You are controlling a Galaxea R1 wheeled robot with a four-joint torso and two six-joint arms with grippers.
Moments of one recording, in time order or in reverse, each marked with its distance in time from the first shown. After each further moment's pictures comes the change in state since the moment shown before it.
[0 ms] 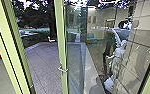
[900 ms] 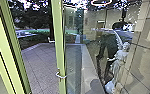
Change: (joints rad) left arm 0.000 -0.006 -0.001 0.000 -0.002 0.000; right arm 0.003 0.006 0.002 -0.001 -0.001 0.000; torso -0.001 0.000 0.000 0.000
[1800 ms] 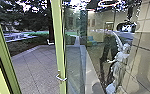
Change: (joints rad) left arm 0.011 0.001 0.001 0.000 0.005 0.000; right arm -0.015 0.000 -0.001 -0.001 -0.004 0.000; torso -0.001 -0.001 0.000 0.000
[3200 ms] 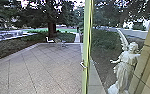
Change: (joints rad) left arm -0.012 -0.004 -0.004 0.000 -0.004 0.000; right arm 0.016 0.003 0.003 0.000 0.004 0.000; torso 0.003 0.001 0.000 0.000
